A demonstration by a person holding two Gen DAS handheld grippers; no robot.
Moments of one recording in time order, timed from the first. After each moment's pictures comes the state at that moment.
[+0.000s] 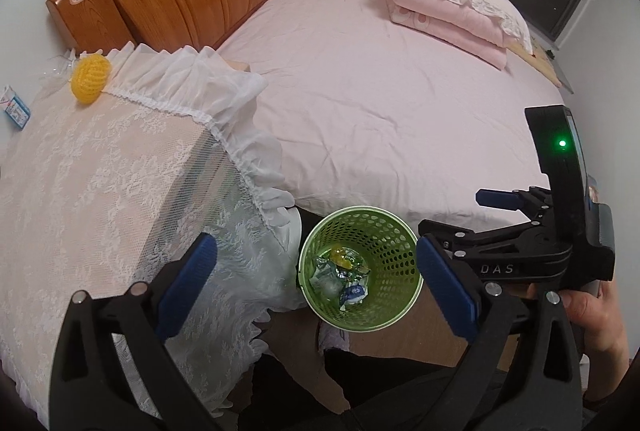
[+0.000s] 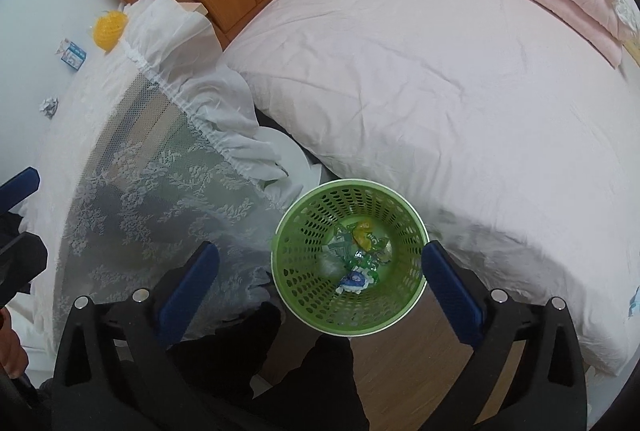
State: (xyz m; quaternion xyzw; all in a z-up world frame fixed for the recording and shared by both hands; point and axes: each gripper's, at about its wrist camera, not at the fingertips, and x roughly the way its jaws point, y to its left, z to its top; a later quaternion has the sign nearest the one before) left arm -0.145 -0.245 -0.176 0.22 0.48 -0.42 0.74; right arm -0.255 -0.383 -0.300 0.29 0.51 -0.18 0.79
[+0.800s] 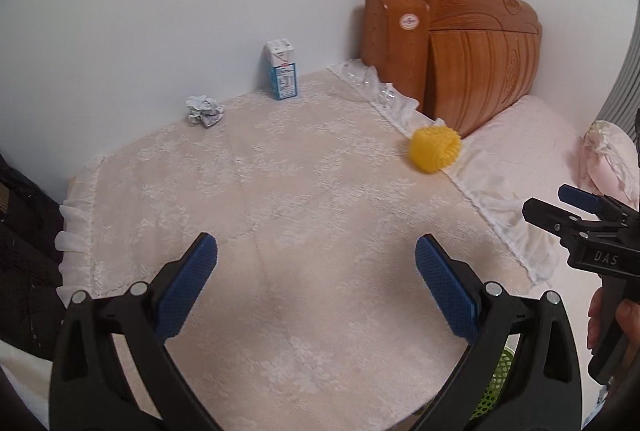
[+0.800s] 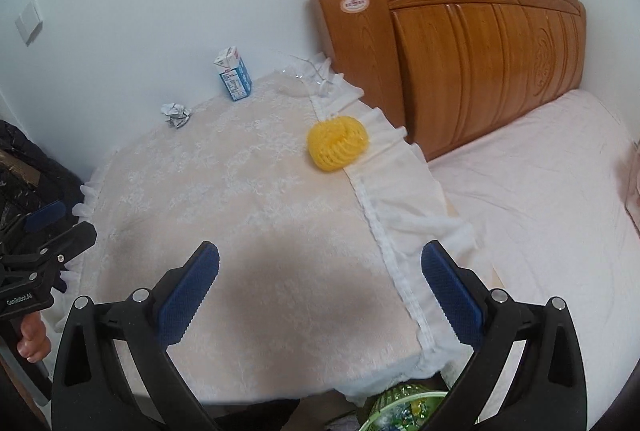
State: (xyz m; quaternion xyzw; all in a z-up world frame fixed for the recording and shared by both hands) left arm 0.102 -0.019 -0.113 0.06 0.44 -0.11 0.89; right arm 0.050 -0.264 -0.170 0.11 0.42 0.02 0.90
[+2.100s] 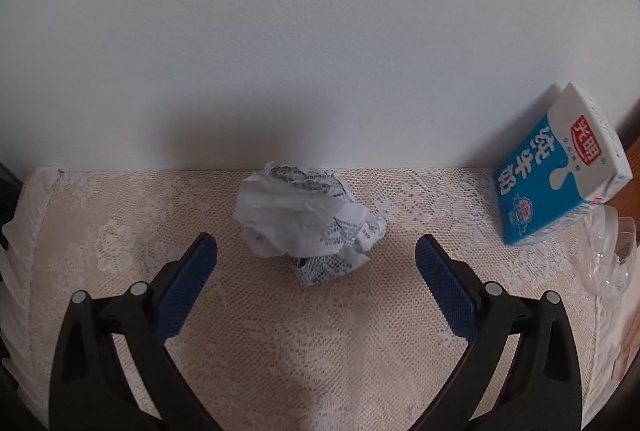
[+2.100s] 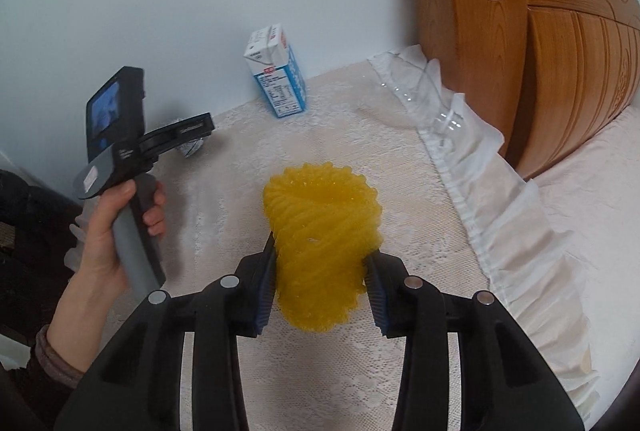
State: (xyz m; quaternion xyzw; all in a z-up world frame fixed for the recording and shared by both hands) left arm 0.438 0.069 -0.260 -0.06 0.49 0.09 0.87; right arm 0.247 -0.159 -0.186 0.11 0.46 0.07 0.88
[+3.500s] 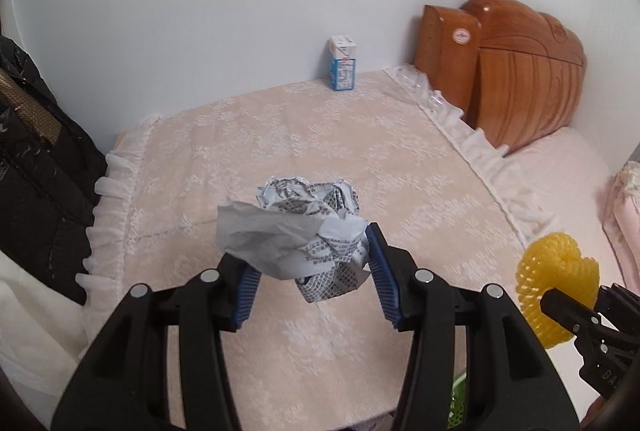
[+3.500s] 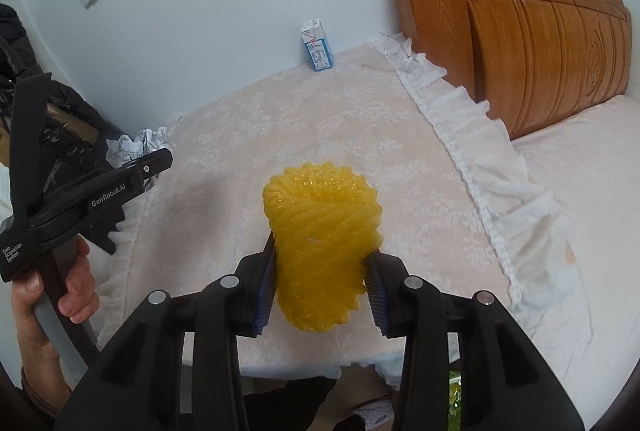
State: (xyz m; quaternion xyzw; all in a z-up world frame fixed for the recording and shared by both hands) left arm 0.021 -0.006 -0.101 0.03 0.43 -0.03 0.90; right arm -0.018 -0.204 -0.161 0.13 0.42 0.12 0.89
